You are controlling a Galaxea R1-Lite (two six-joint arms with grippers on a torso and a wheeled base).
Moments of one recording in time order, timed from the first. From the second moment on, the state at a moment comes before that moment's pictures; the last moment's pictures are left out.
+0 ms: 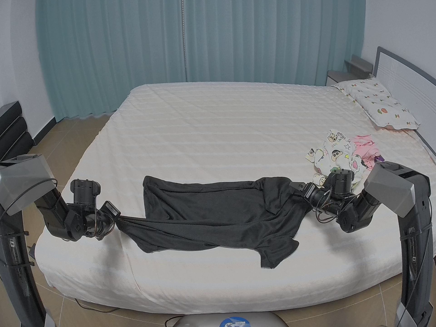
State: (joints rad) left arm 0.02 2.24 -0.79 -0.71 -0.02 -0.89; right arm 0.13 2.55 -1.17 -1.02 0.19 0.74
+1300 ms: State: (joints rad) left arm 0.07 2.28 -0.84 -0.71 -0.03 -0.95; right arm 0.19 2.39 -0.69 -1.16 0.31 0.62
